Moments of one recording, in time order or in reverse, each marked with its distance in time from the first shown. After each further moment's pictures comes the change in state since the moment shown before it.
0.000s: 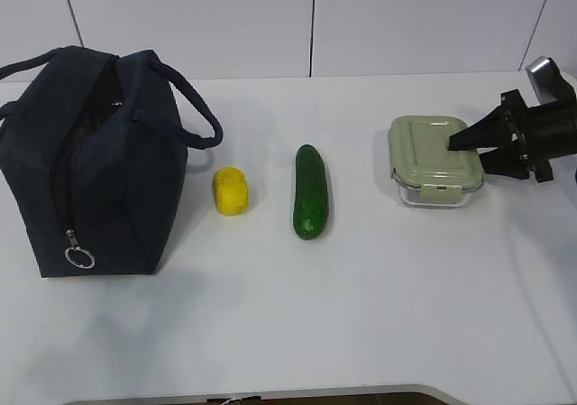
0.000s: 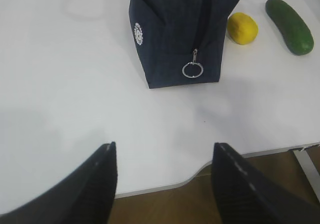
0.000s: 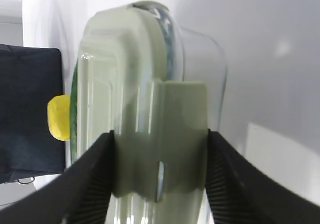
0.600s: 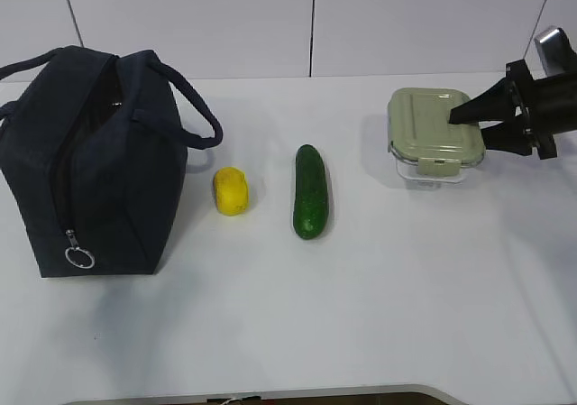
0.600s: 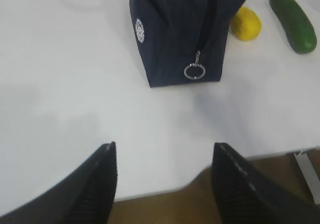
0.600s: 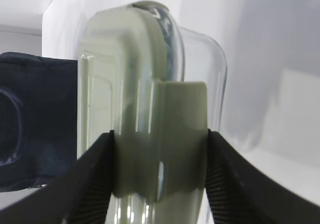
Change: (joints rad) left arm 0.000 0.156 -0.052 0.000 -0.022 0.000; right arm 0.012 -0.076 0.000 0.023 0.000 0.045
